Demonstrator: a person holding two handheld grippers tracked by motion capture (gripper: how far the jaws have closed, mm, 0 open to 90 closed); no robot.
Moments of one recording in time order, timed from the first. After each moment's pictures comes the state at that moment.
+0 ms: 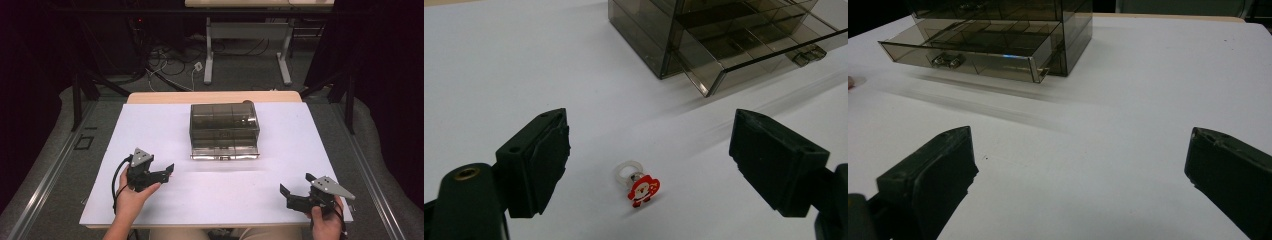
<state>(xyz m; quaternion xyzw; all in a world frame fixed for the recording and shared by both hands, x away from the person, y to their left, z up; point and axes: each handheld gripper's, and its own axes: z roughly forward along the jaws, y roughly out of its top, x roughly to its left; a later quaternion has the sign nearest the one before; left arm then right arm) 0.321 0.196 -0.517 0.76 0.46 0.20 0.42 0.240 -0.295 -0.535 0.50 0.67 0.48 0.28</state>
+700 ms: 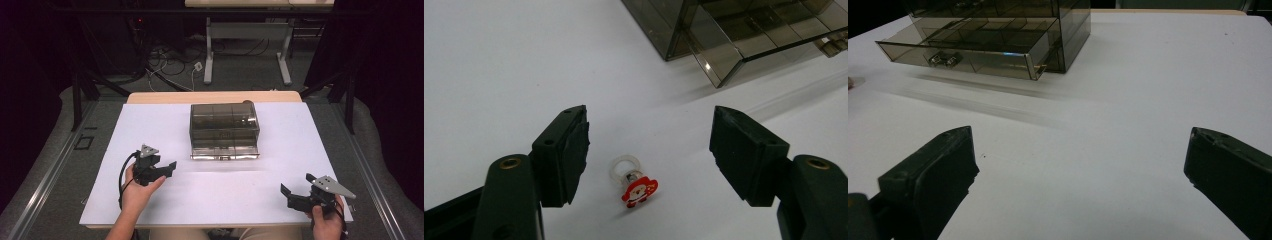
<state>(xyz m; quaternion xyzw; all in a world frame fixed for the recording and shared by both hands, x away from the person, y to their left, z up) 0.337 0.183 -0.521 0.76 0.50 0.16 0.37 0.242 -0.299 -0.536 0.50 0.67 0.47 0.27</state>
